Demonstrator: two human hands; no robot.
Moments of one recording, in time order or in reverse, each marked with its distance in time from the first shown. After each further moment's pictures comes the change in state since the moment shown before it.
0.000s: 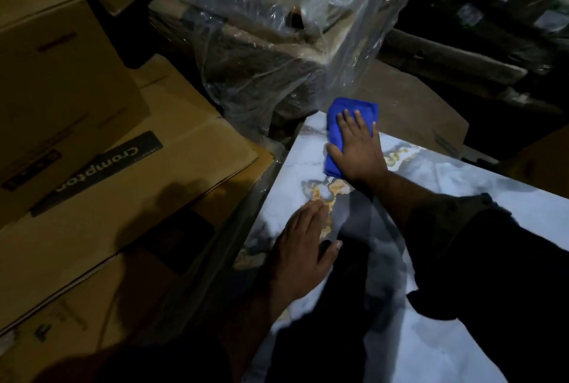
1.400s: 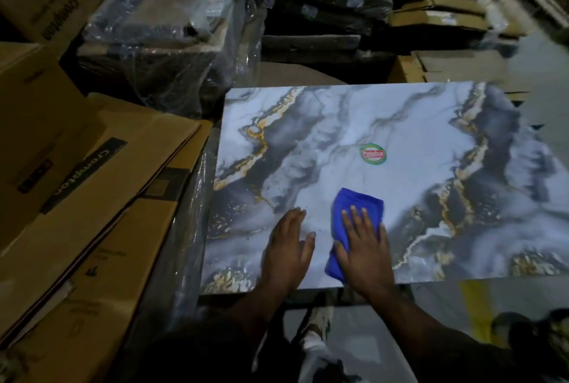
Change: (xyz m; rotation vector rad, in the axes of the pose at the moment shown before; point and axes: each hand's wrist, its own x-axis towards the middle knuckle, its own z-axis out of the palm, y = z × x) left_hand -0.227 0.074 -0.036 -0.168 -0.168 0.136; right_hand -0.514 -0.104 0.023 -0.049 0.117 0.518
